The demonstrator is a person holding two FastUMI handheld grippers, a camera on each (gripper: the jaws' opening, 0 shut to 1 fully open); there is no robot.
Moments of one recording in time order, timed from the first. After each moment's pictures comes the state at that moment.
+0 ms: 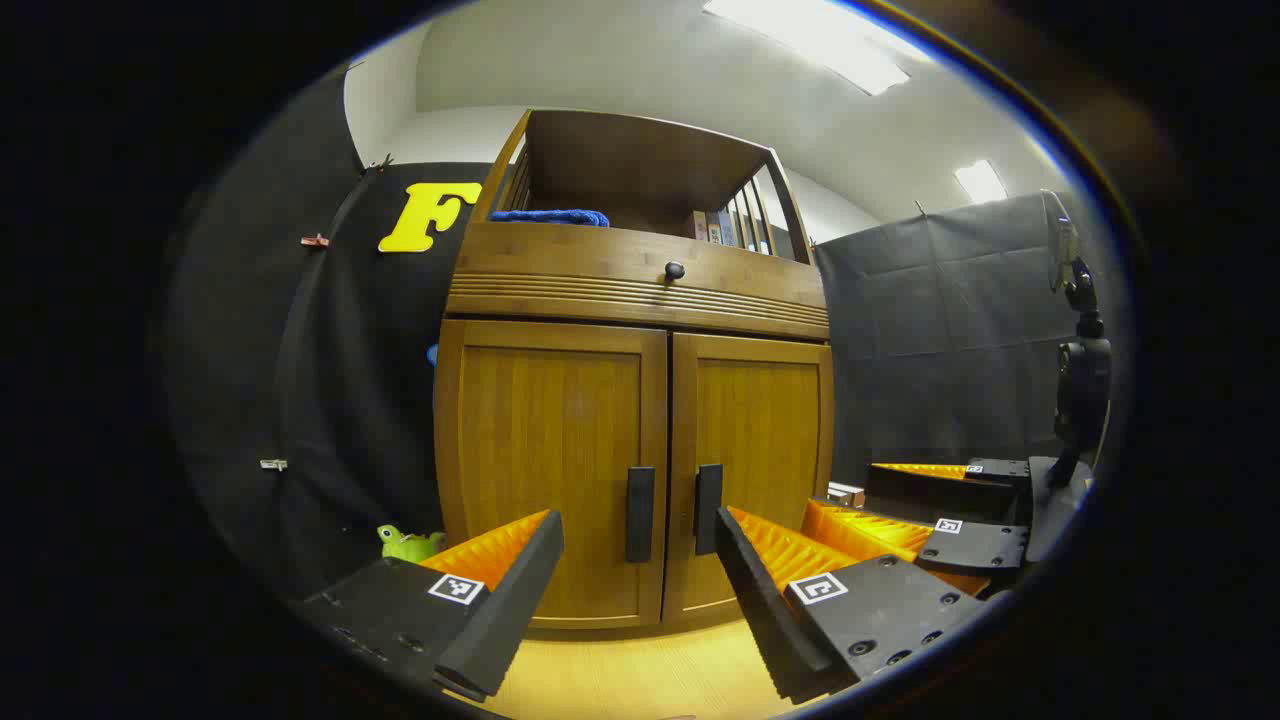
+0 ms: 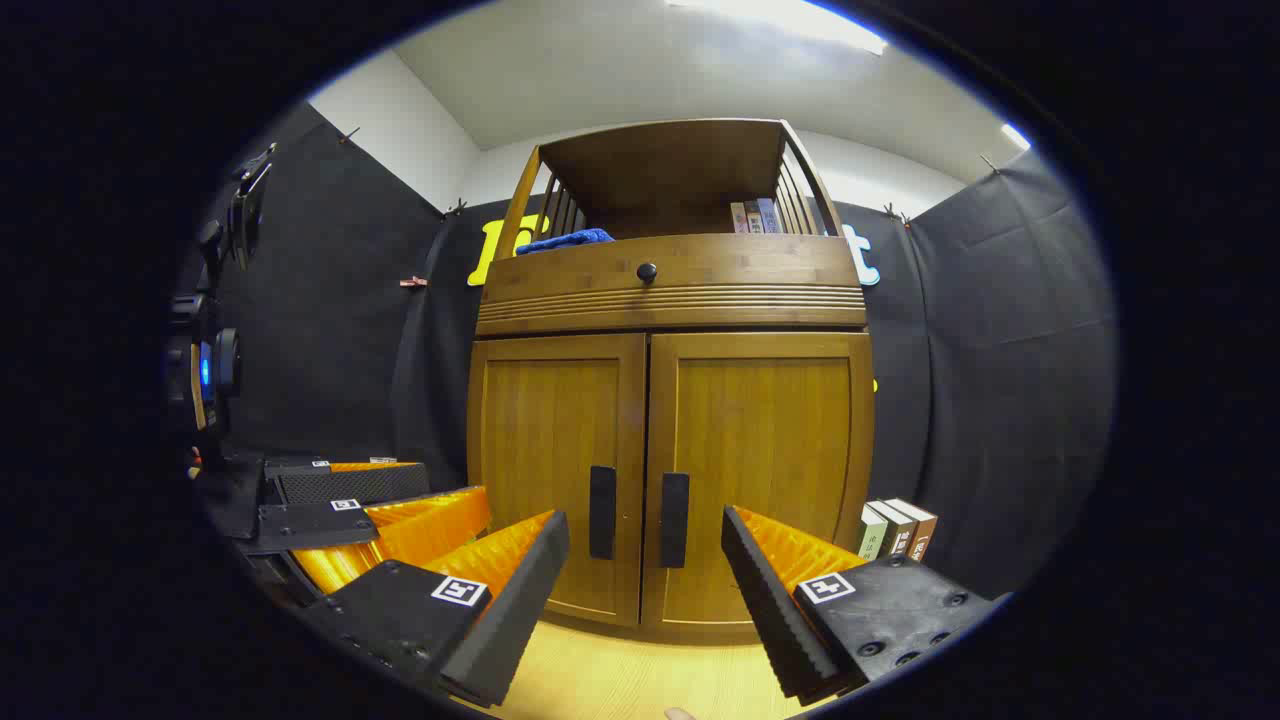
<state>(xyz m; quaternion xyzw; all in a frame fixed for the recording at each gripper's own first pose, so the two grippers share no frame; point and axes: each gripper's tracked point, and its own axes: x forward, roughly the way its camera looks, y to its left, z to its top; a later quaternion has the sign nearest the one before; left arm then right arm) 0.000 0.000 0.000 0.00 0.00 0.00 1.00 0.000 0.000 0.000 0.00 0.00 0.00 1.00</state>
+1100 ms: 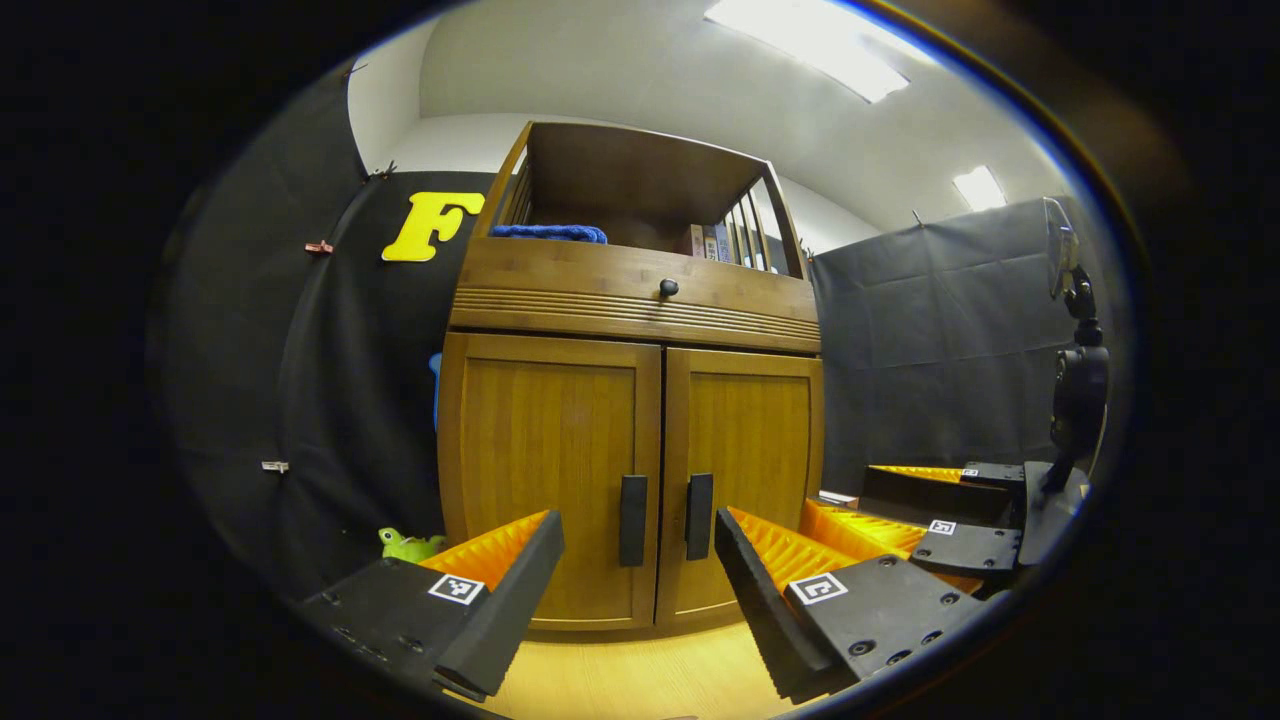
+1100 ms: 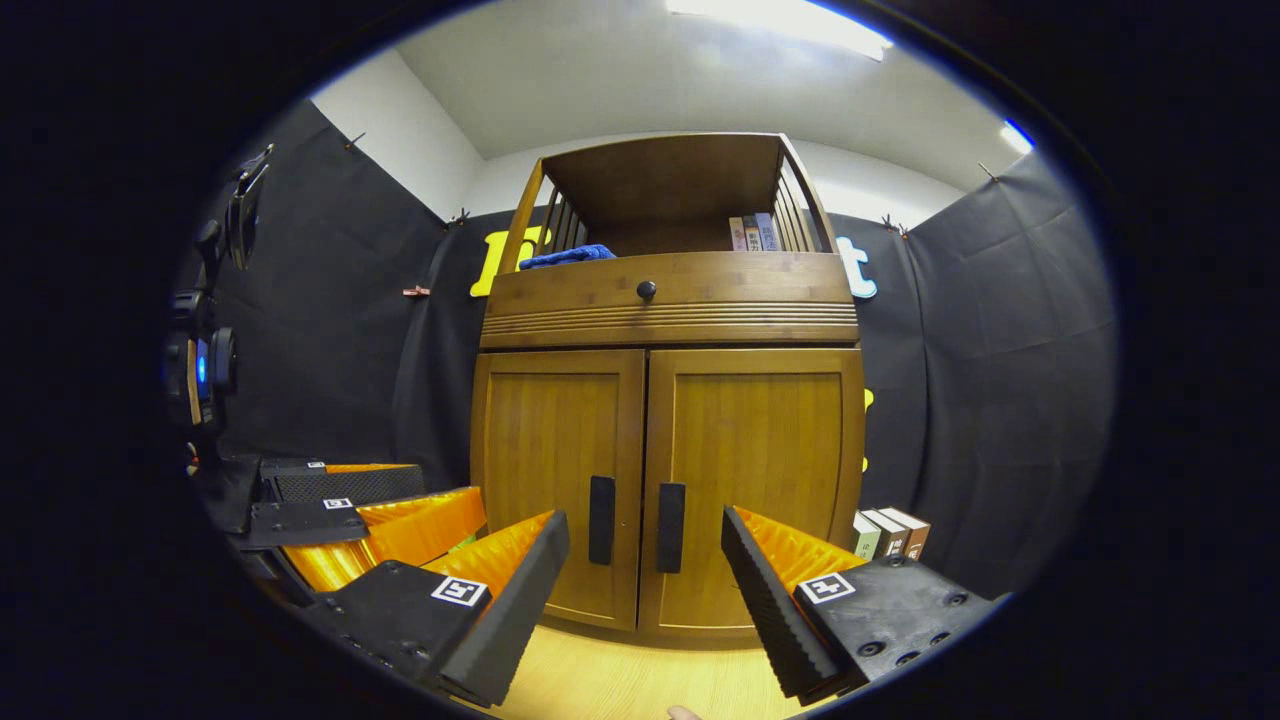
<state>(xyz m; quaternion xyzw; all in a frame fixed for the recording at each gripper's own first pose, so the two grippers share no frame) -0.017 -0.009 0.011 0.00 -0.01 0.00 1.00 -0.013 -0.004 0.010 0.00 -0.02 0.00 1.00</state>
